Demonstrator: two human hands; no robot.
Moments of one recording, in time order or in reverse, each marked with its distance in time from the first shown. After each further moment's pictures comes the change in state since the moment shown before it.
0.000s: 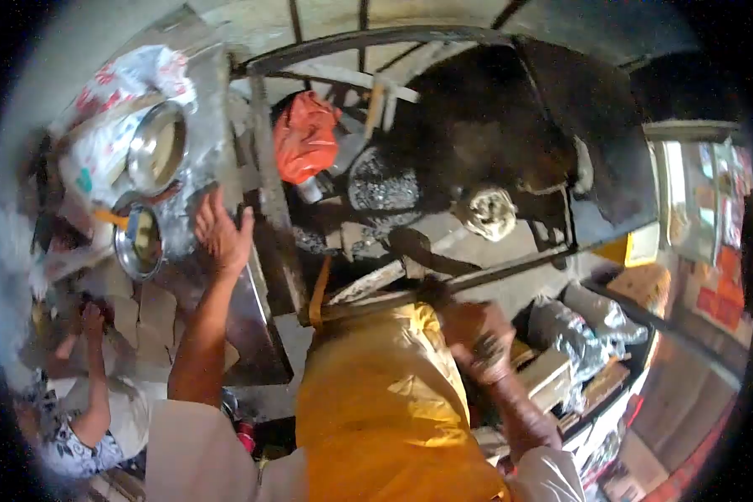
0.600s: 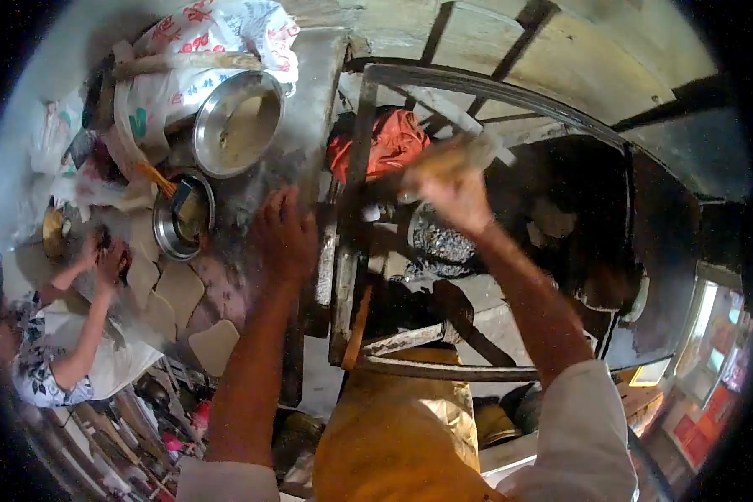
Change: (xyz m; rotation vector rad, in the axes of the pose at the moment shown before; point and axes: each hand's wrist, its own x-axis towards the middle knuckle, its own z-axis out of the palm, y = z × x) left_hand 0.022 0.002 0.019 0.127 0.147 -0.076; right_hand 0.380 -0.055 0.170 0.587 -0.307 -0.438
